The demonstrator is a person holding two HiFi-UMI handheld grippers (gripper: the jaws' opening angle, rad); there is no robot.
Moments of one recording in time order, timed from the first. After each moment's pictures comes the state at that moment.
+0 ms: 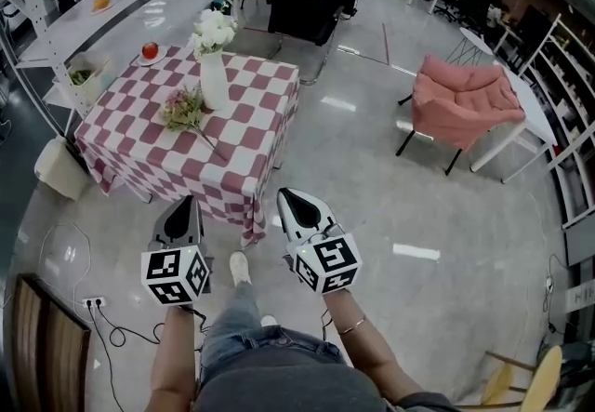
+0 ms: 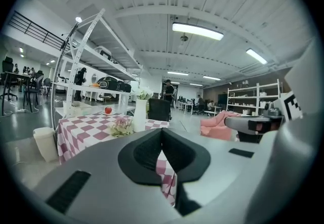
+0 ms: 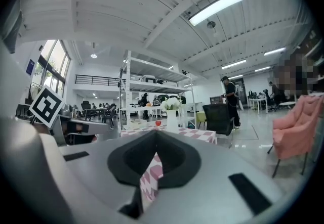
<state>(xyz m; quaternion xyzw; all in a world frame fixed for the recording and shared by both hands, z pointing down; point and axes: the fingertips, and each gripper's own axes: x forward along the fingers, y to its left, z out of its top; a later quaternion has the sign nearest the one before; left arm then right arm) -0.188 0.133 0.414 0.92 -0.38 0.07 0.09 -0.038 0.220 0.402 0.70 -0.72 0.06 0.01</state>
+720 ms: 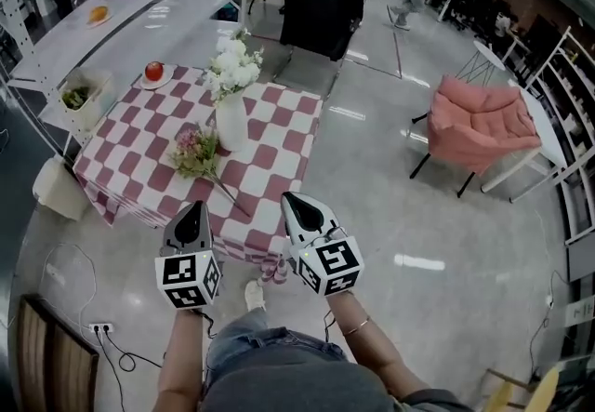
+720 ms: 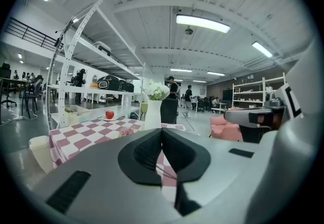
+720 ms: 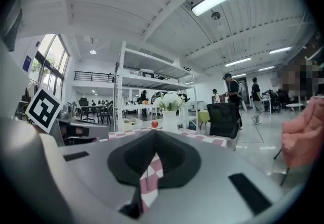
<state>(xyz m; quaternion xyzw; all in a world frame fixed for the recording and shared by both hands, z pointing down) -0.144 -0.045 0.423 0.91 -0.39 0.08 0.08 -0.001 0.035 0.402 0.69 -0.72 0.06 0.02</state>
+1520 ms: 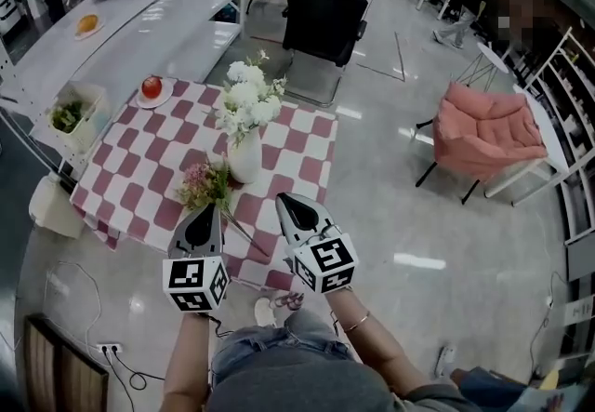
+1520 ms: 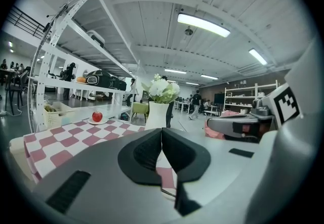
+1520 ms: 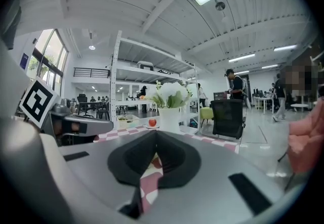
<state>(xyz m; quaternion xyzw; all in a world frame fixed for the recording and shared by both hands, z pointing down) -0.096 -0.152 0.417 0.93 -0.34 0.07 0.09 0.019 -0.096 0.411 0.69 -0.72 0.07 0.04</state>
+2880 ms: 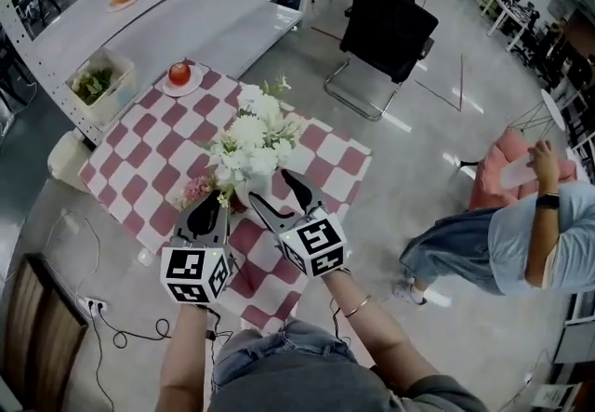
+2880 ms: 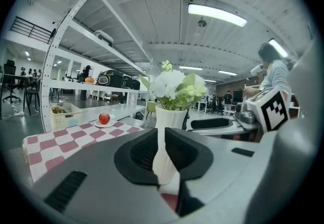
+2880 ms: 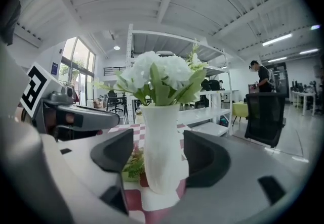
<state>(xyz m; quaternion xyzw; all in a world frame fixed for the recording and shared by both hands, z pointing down) -0.022 -0.235 0.415 0.89 -0.43 0.08 0.10 0.064 -0.233 0.430 0.54 -0.84 0.08 0.08</state>
